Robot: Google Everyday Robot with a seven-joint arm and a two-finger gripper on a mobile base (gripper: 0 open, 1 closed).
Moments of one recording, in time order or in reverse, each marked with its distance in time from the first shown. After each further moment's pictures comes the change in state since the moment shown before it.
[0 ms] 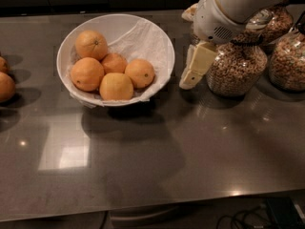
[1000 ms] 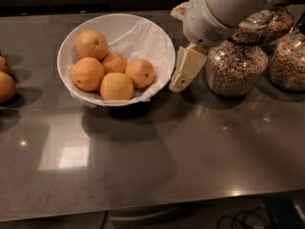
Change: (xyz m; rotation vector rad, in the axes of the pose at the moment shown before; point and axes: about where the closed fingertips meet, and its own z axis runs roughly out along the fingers) arm -0.026 0.010 0.002 0.026 -0.049 -0.050
